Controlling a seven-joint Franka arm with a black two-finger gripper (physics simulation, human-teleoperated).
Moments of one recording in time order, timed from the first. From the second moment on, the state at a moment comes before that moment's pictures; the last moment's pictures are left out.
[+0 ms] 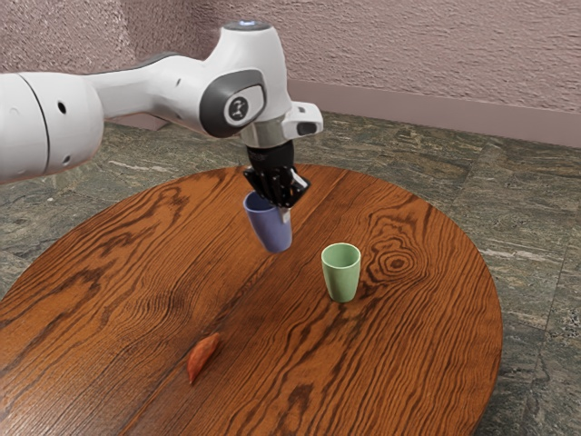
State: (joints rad) arm -0.30 0.28 0.07 -1.57 -0.02 1.89 -0.10
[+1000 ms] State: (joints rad) arm -0.25 0.55 -0.11 -1.22 0.03 1.88 -0.09
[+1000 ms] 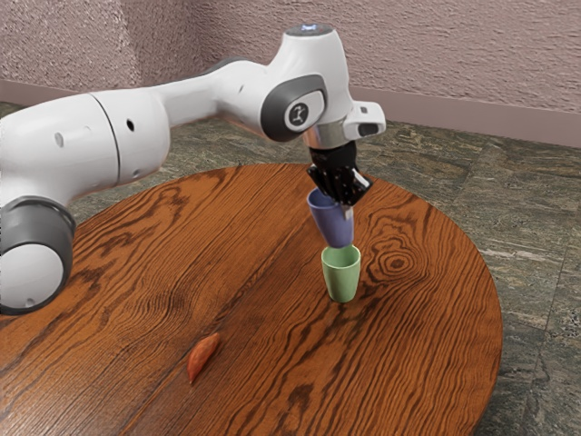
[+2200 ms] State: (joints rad) arm -0.24 0.64 -0.11 -1.17 0.06 1.90 -0.07
